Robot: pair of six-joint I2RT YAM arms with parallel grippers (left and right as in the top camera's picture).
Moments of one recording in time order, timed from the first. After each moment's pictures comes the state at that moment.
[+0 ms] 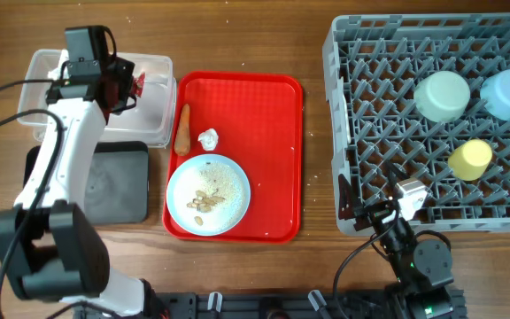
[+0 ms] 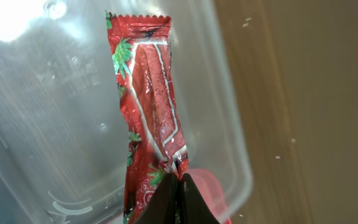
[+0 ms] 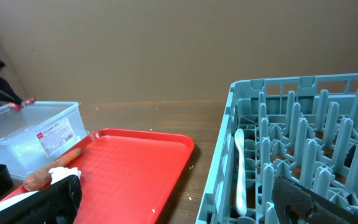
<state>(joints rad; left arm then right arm) 0.07 1.72 1.34 -0.54 -0.06 -1.14 0.28 0.01 0.01 0.00 -0.05 0.17</state>
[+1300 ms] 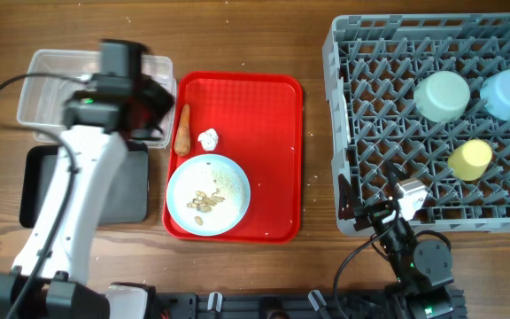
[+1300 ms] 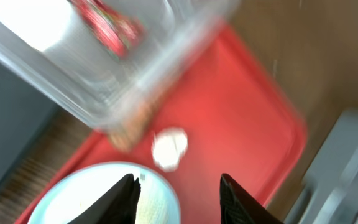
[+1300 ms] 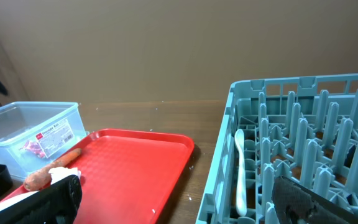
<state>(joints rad) -0.18 1.51 1.34 -0.92 -0.02 -0.89 0.28 0.01 0.01 0.00 -0.05 0.17</state>
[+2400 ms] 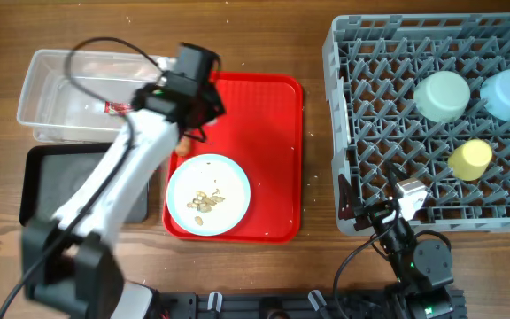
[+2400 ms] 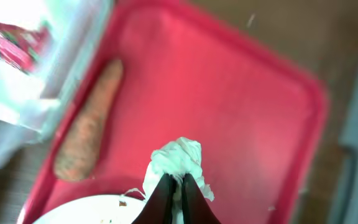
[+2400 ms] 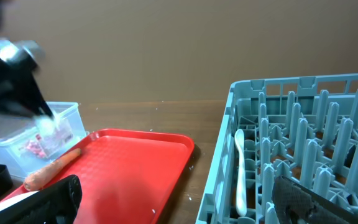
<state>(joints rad) -0.35 1.65 1.34 -0.76 -0.10 -0.71 0.28 0.01 0.01 0.00 -0.05 0.17</state>
